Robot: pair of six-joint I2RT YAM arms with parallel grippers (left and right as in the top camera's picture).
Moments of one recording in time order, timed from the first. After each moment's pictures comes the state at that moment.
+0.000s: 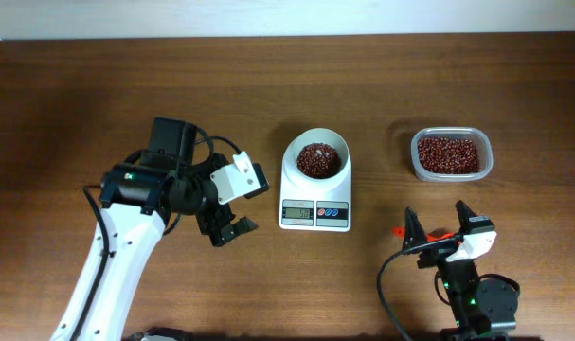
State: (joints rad) left arm -0.16 1.31 1.17 -1.11 0.51 0.95; right arm 0.05 0.01 0.01 -0.06 -0.13 0.12
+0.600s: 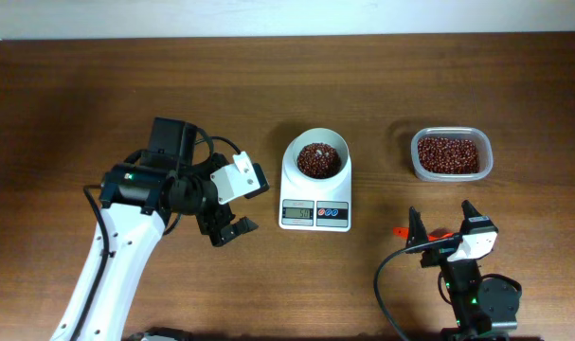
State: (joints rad) left arm -0.16 1.31 1.17 -1.11 0.51 0.95; right arm 0.02 0.01 0.01 -0.06 -0.12 0.05
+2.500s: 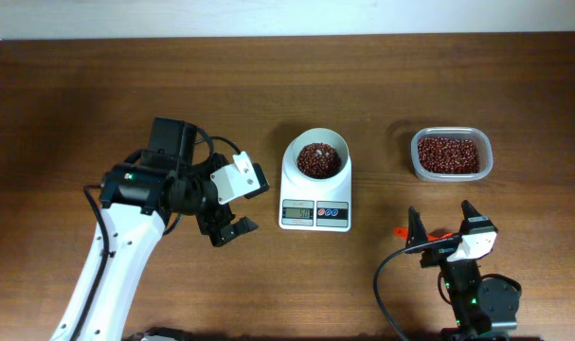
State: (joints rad) left arm -0.16 1.31 1.17 -1.11 0.51 0.95; right arm 0.03 0.01 0.01 -0.06 -0.12 0.05
